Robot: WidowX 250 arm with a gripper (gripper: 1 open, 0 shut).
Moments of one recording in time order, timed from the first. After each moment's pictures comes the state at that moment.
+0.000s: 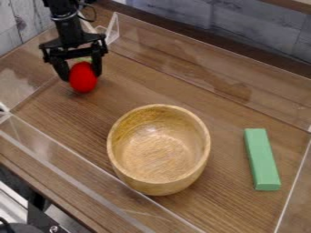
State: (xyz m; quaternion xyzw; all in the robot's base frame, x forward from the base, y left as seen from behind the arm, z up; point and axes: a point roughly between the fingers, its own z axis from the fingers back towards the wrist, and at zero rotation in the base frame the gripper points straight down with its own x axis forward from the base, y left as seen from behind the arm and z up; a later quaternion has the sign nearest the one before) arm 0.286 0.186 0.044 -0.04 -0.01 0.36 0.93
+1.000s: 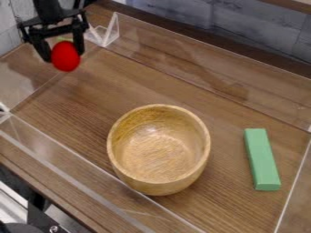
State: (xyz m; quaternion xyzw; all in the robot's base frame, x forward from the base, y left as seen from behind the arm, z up) arm 0.283 0.212 0.076 -0.06 -0.01 0.40 0.92
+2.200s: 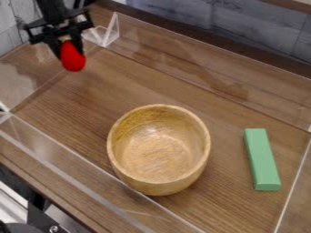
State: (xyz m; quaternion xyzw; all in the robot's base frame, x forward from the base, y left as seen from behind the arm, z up) arm 0.296 0.192 0.073 -0.09 -0.01 0.38 0.92
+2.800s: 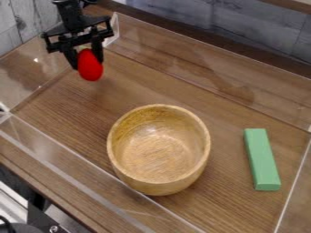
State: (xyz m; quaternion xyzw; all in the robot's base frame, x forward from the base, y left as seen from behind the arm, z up) arm 0.293 0.160 0.075 -0.07 -0.01 0.41 0.91
